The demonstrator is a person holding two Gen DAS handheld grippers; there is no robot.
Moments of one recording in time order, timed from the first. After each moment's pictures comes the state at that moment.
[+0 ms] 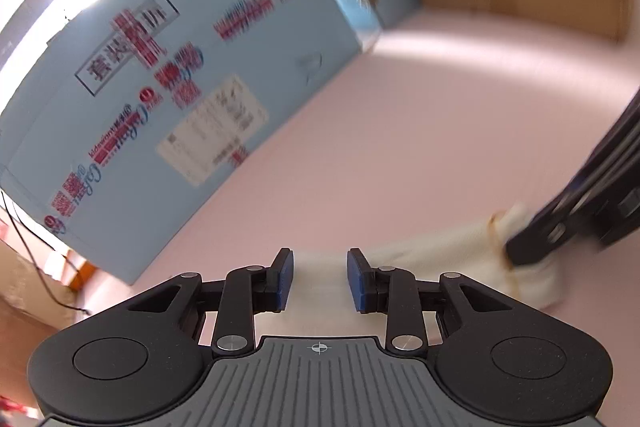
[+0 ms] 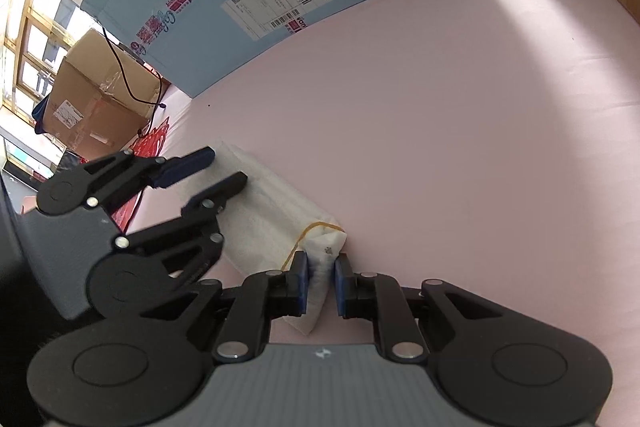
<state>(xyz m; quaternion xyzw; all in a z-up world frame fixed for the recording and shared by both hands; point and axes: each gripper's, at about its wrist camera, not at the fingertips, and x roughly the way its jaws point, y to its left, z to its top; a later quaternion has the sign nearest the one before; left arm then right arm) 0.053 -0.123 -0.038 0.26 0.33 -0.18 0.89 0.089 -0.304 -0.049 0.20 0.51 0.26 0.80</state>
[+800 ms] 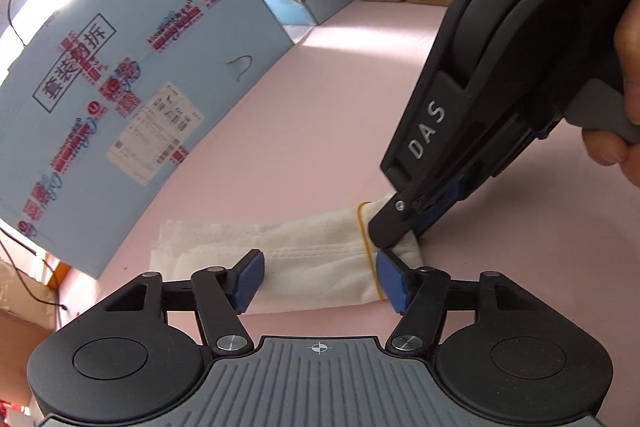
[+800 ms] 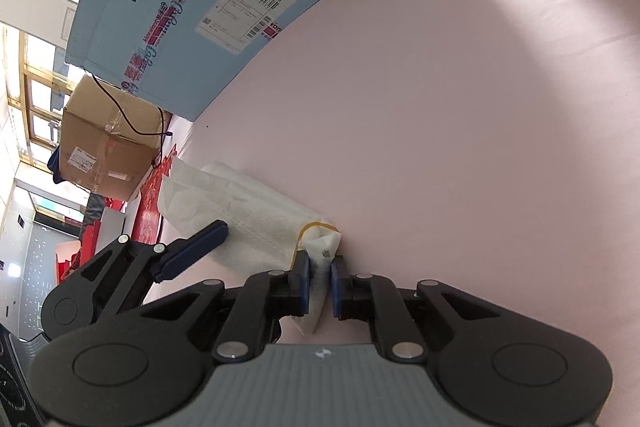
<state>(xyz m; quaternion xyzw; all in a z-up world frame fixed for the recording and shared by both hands) 0.027 -0.184 -0.076 0.35 0.36 -0.11 0.86 0.103 -0.328 -0.071 0.30 0.53 0.27 0.75</state>
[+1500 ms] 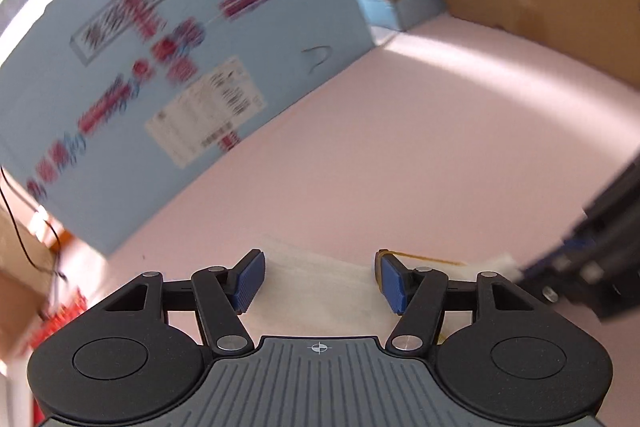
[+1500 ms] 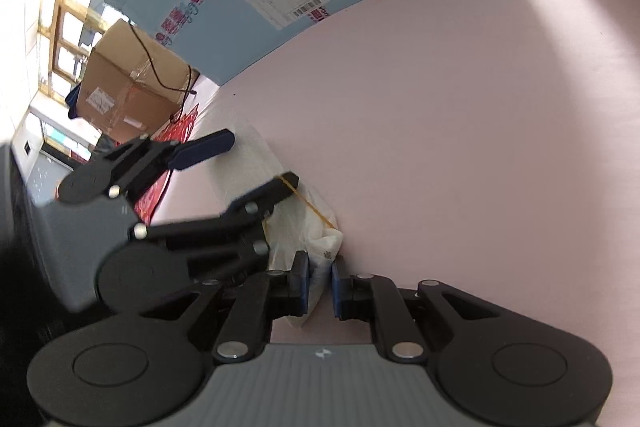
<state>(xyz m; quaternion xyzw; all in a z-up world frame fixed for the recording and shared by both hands) 0.104 -0.132 -0.051 0.24 0.39 -0.08 0.89 0.106 -0.314 -0.057 0.18 0.50 0.33 0.78</state>
